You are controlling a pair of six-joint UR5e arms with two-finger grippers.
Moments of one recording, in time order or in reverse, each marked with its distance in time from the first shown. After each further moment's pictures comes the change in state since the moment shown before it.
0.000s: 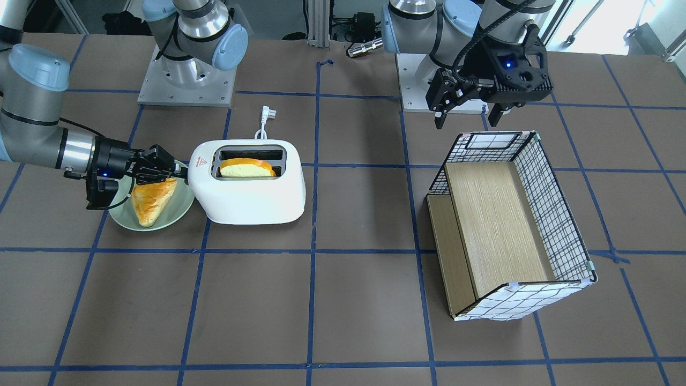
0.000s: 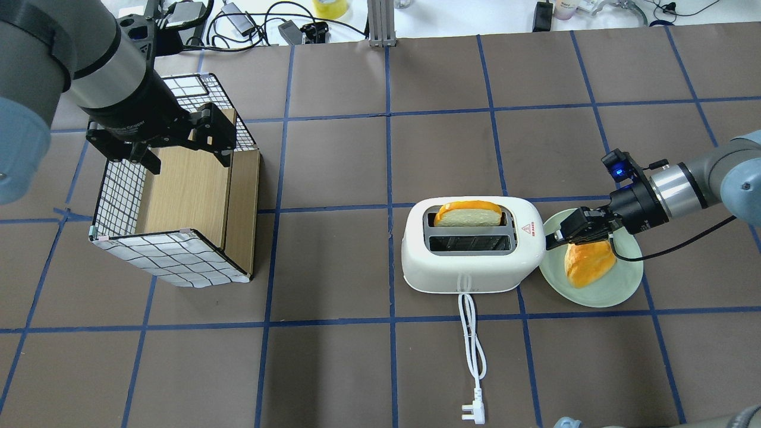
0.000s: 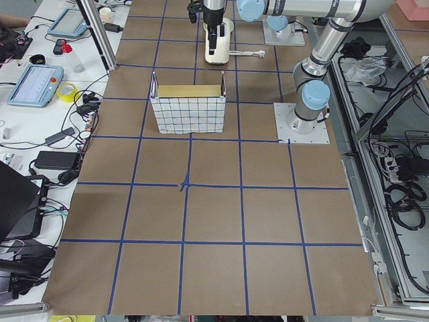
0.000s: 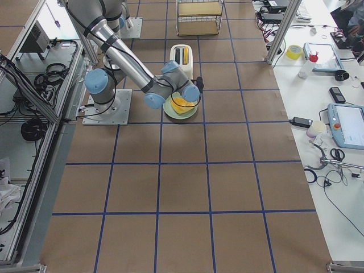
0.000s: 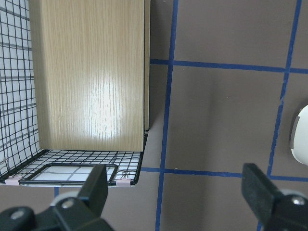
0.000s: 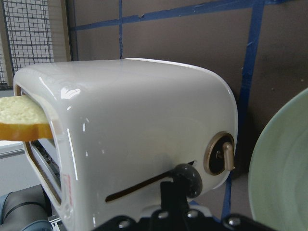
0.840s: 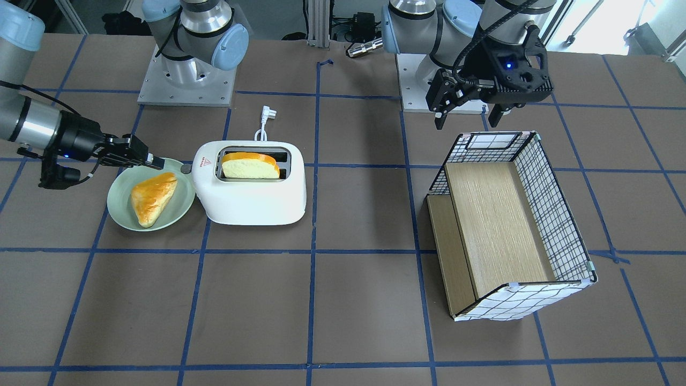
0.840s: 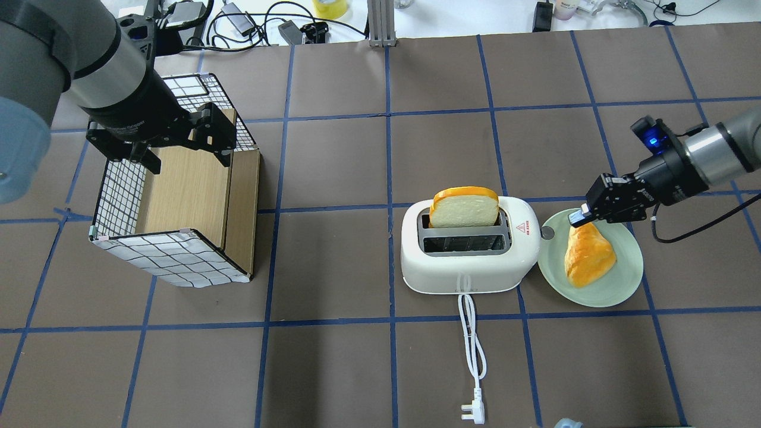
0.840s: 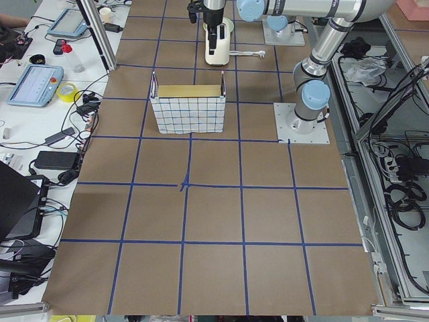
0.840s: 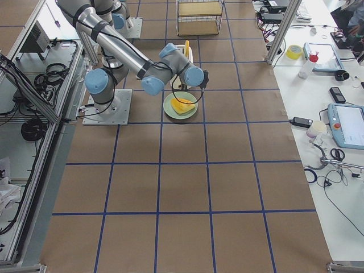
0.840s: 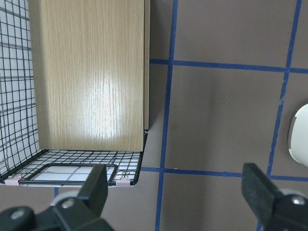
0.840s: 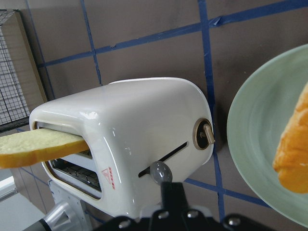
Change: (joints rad) left arm 0.000 0.000 0.000 0.000 0.000 0.000; right arm 0.011 -0.145 -0.152 0.086 -0.124 0.361
